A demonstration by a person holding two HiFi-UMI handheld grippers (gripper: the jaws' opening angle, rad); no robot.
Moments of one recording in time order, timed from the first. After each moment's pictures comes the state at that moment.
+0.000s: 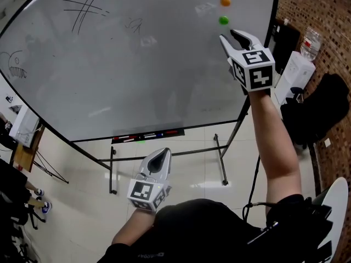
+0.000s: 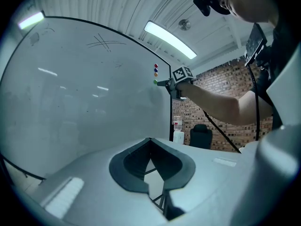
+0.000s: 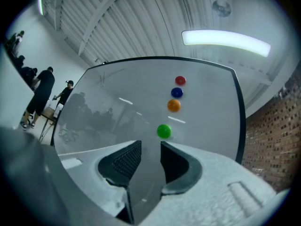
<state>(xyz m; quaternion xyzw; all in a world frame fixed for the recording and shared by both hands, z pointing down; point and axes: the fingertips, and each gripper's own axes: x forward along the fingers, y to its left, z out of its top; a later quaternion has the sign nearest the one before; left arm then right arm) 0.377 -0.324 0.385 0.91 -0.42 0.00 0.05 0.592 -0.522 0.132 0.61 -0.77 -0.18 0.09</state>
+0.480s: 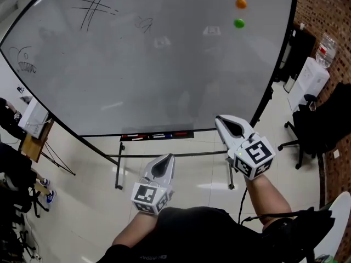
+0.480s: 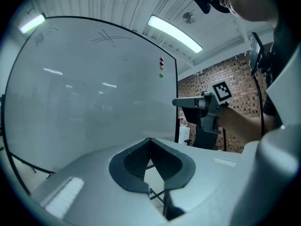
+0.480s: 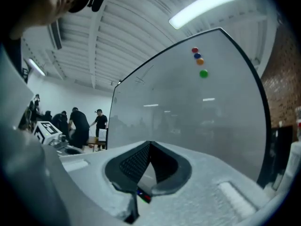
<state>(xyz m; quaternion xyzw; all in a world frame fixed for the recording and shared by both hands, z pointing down) 0.367 -0.330 0.411 0.89 -0.45 0.02 0.07 0.506 -0.394 0.322 0.43 -0.90 -0.02 0.02</state>
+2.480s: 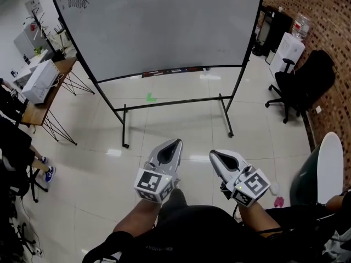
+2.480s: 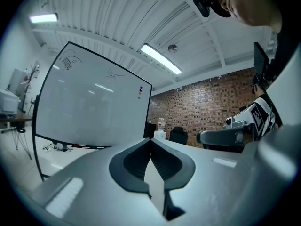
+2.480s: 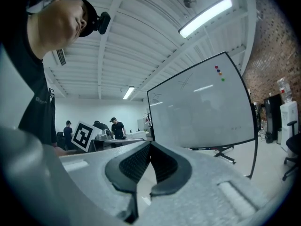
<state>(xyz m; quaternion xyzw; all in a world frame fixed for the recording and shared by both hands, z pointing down) 0.181 0.083 0.401 0.92 -0.37 -0.02 0.08 0.261 0.139 0.390 0.43 -0.90 0.07 -0.02</state>
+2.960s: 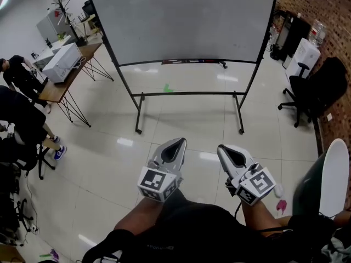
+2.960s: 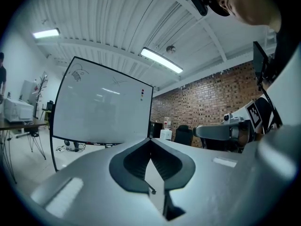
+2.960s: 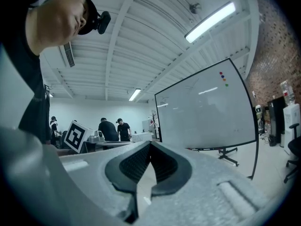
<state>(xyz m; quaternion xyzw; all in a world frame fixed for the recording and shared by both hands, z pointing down) 0.153 0.192 0.399 0.90 -0.43 -0.01 0.08 0.251 0.228 0.383 0.41 -0.91 0.06 -0.03</state>
